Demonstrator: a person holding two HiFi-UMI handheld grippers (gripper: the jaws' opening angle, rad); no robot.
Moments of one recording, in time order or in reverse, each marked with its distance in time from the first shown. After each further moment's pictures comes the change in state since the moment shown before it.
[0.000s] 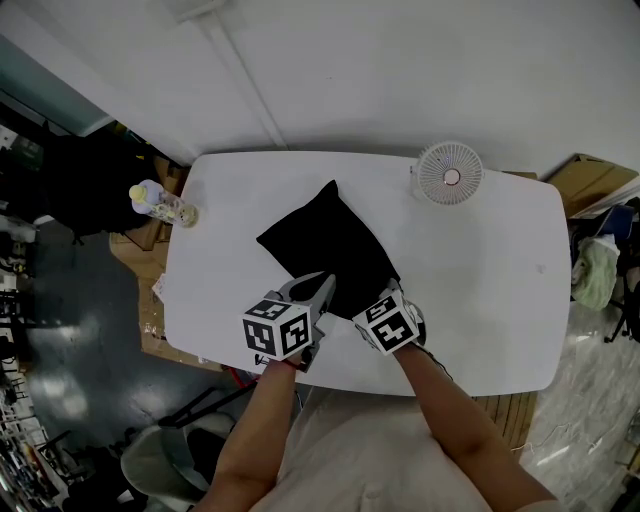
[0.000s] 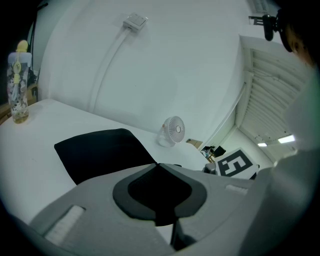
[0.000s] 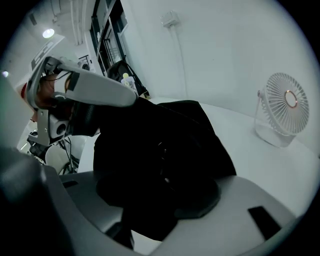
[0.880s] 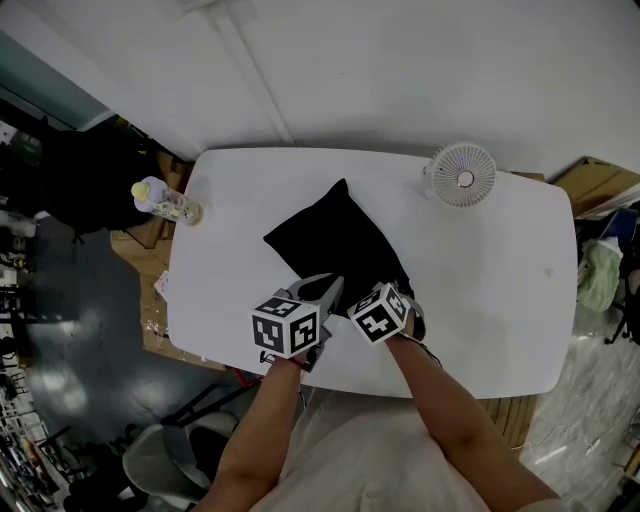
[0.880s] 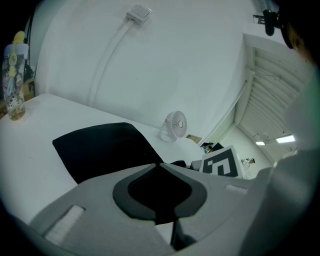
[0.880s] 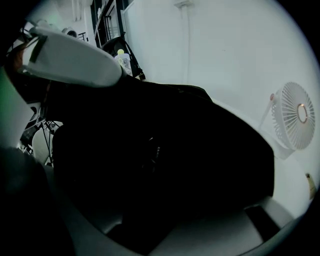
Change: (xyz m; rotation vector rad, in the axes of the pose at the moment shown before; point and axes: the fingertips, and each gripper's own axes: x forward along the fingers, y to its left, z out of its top) left arm 0.007 0.016 -0.010 -0.004 0.057 -0.019; right arm 0.040 -0.015 -0.006 -0.083 0.154 -0.125
